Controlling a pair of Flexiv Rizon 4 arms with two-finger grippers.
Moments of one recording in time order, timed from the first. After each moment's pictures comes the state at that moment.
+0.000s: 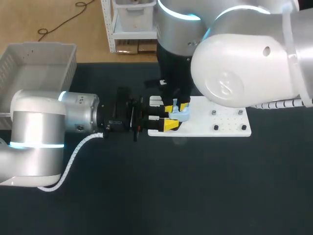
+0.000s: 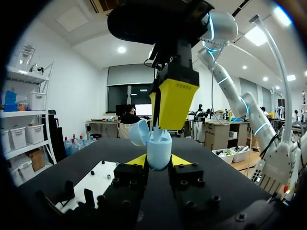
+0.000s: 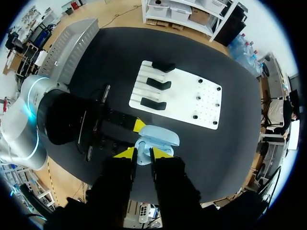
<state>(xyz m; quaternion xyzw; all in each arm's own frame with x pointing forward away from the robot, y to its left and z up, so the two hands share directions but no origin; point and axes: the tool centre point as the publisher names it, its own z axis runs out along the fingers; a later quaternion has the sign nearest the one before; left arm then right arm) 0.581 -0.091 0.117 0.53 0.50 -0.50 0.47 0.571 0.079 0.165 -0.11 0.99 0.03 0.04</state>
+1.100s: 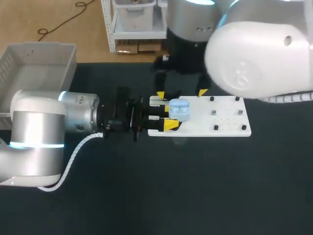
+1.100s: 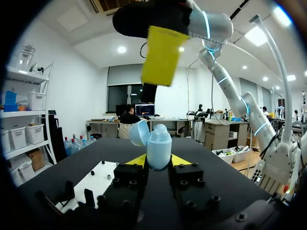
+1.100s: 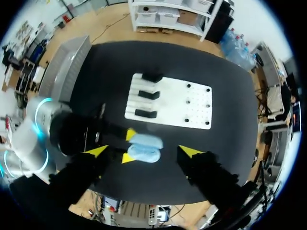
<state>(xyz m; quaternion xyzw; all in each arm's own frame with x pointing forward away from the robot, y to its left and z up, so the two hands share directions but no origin) 0.581 -0.091 0.118 0.53 0.50 -0.50 0.47 0.592 0.060 0.198 -0.04 1.00 0.04 0.08</state>
